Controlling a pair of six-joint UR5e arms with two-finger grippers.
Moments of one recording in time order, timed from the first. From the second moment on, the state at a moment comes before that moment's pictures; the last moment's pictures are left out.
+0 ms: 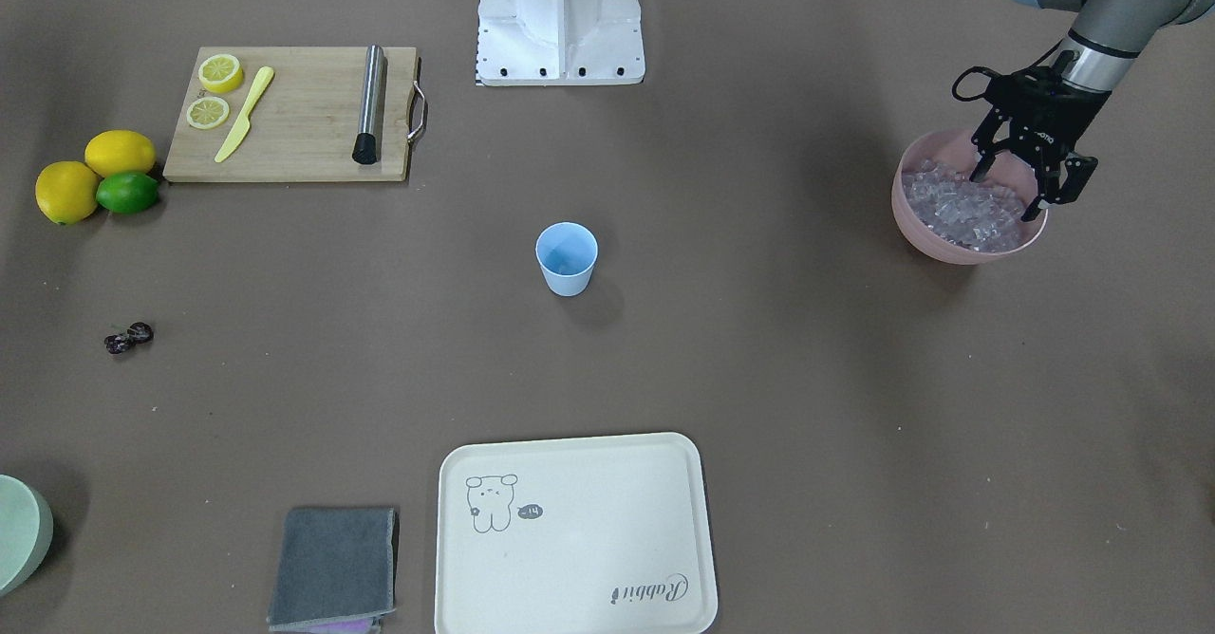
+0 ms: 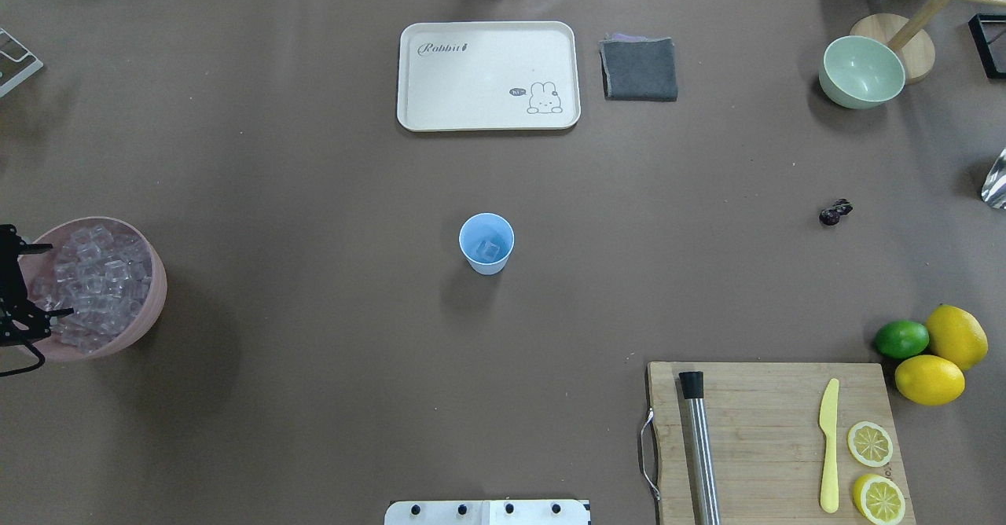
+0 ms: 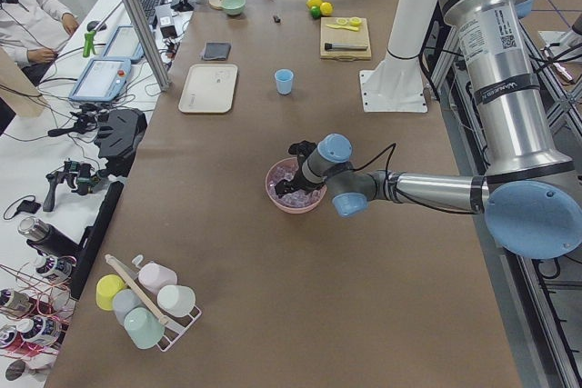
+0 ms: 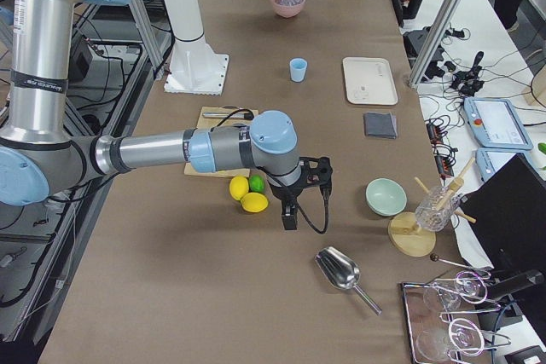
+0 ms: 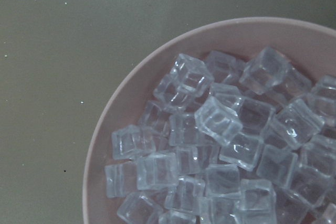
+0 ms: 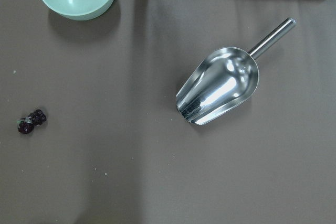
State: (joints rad) left arm -0.76 -1.23 -1.81 -2.62 -1.81 0.16; right arm 1.64 -1.75 1.92 -1.55 2.33 0.05
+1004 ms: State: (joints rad) left arm -0.70 -1.23 -1.80 -2.58 -1.80 0.19; right arm 1.64 -1.75 1.91 -1.55 2.33 0.05
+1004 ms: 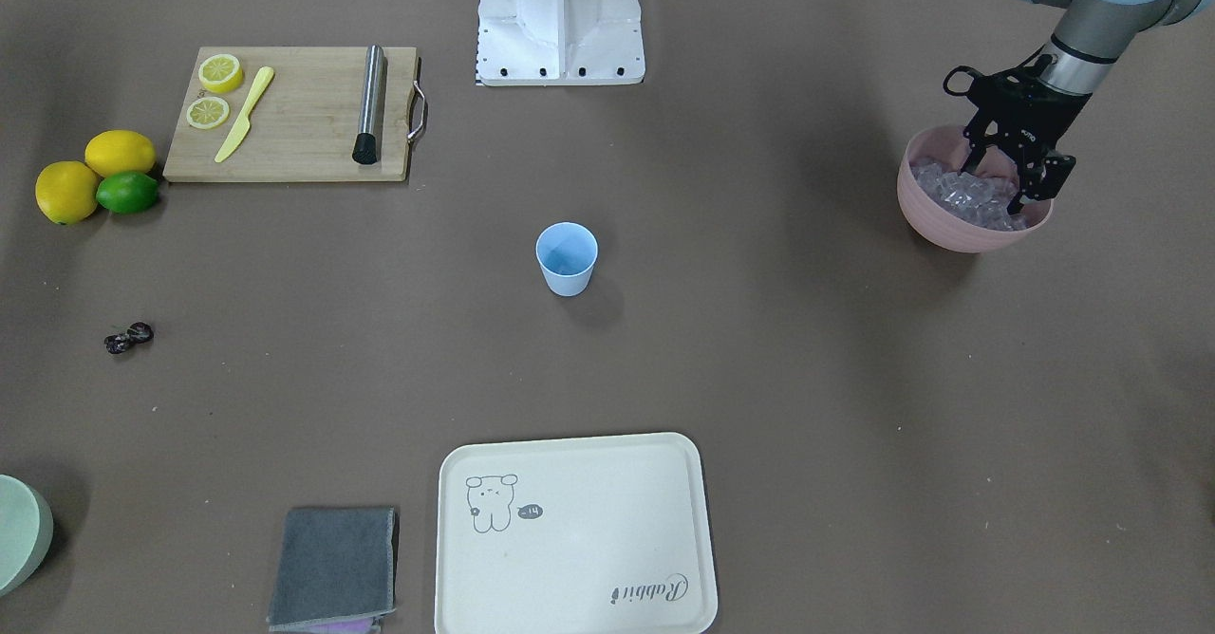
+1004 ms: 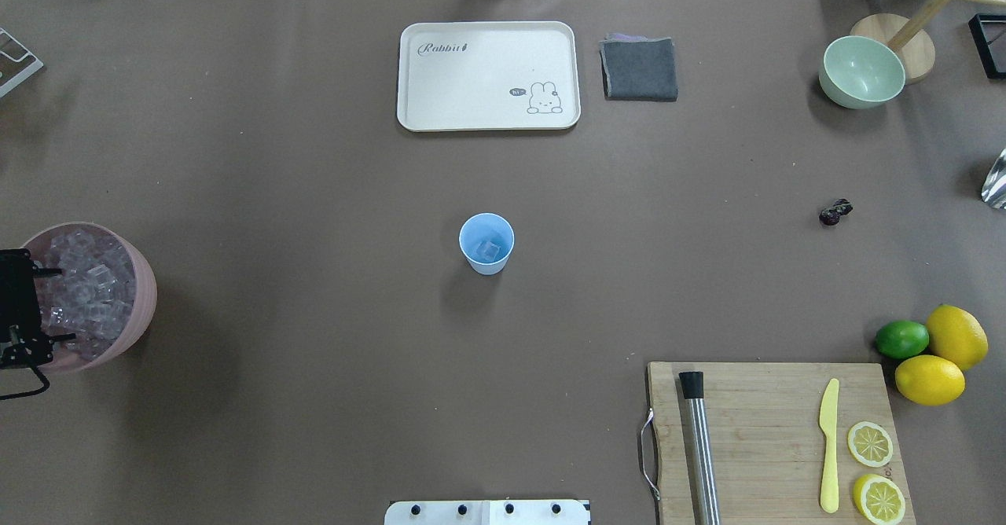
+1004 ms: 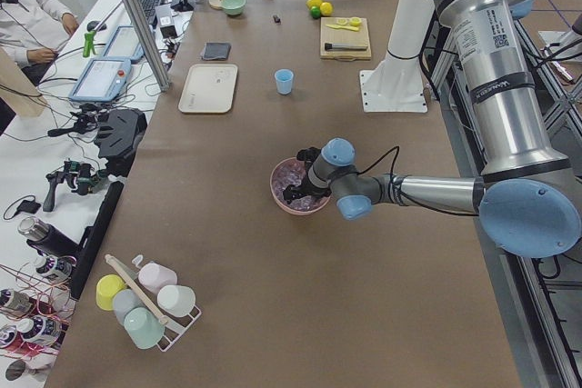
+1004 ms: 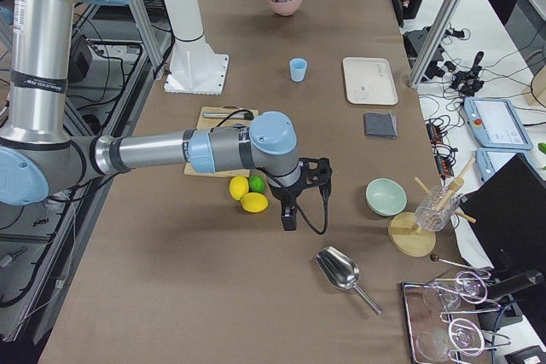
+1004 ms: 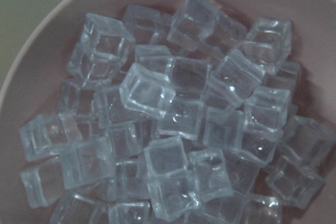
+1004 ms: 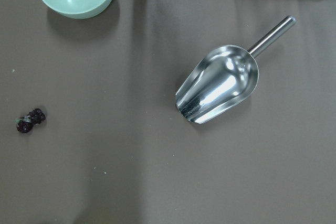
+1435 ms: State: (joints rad) left arm -0.70 -1.29 -1.79 -2.50 -1.81 0.20; right arm 1.64 -1.75 1.91 -1.55 2.33 0.05
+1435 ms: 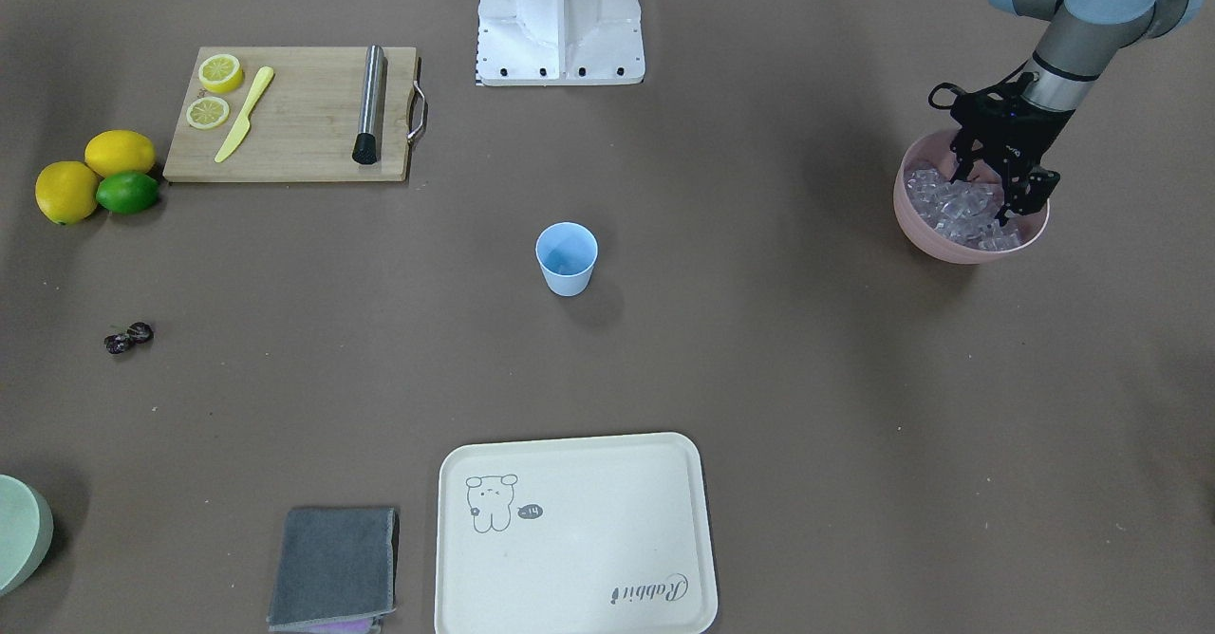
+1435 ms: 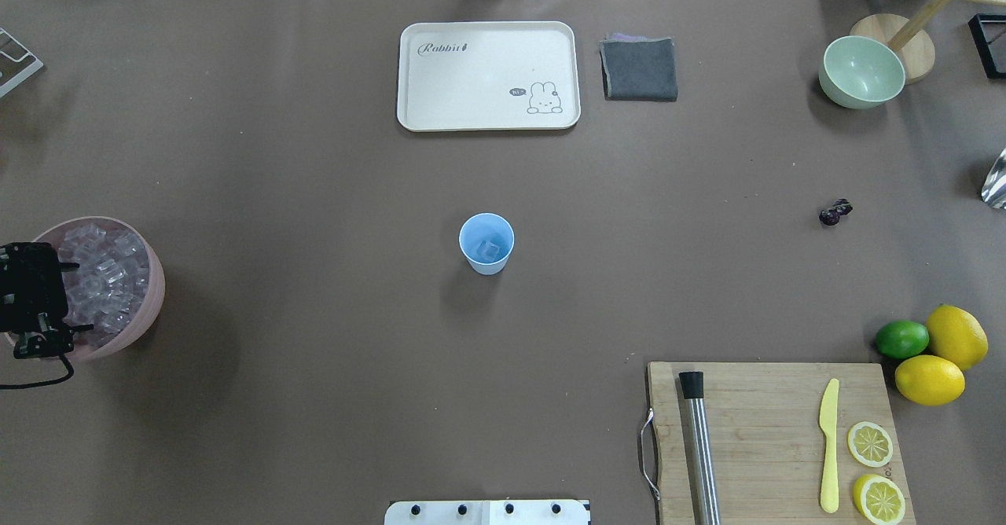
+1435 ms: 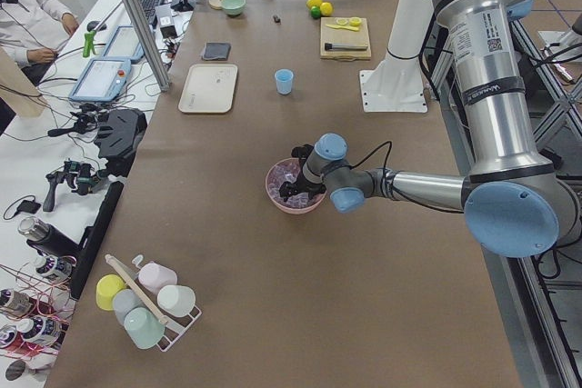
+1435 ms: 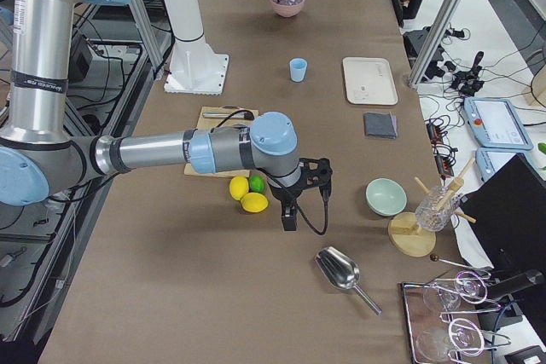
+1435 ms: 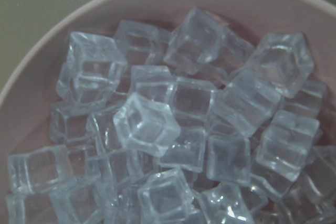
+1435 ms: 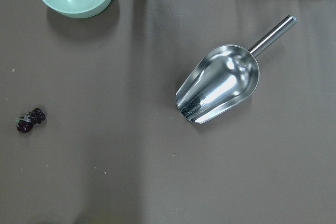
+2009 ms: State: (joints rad) left arm -0.70 -1.31 -1.78 -2.48 -1.81 0.19; right arm 1.64 -1.75 1.91 -1.55 2.33 0.05
